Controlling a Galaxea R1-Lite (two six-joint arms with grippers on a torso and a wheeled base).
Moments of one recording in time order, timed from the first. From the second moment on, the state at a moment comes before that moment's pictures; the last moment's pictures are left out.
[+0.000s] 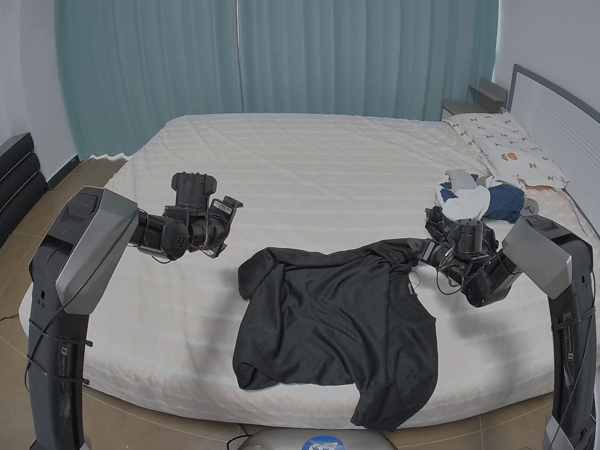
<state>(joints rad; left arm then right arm) -0.23 2.45 -1.69 -0.27 -0.02 -1.24 0.14 2.53 -1.28 -0.92 -0.05 0.48</state>
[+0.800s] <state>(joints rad) -0.25 2.48 -1.55 -0.27 -0.12 -1.12 0.07 2.41 -0.70 -1.40 0.11 0.88</state>
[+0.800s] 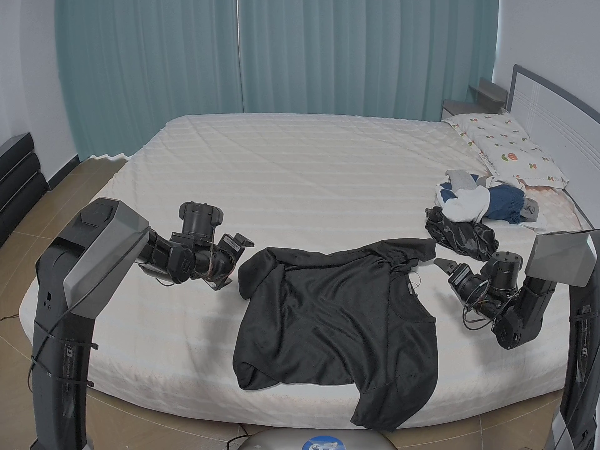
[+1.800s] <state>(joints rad) -0.30 2.61 -1.66 -0.29 0.08 -0.96 0.10 2.56 -0.65 -1.55 0.09 0.88</state>
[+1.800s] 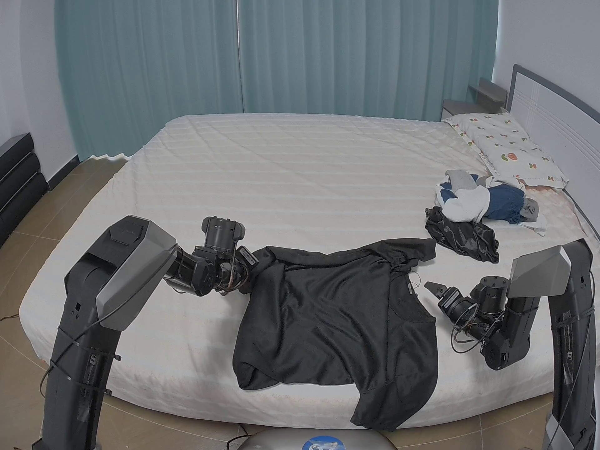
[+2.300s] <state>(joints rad) -0.18 2.62 -1.68 -0.69 0.20 -1.04 0.10 2.56 -0.65 -1.55 0.08 0.89</state>
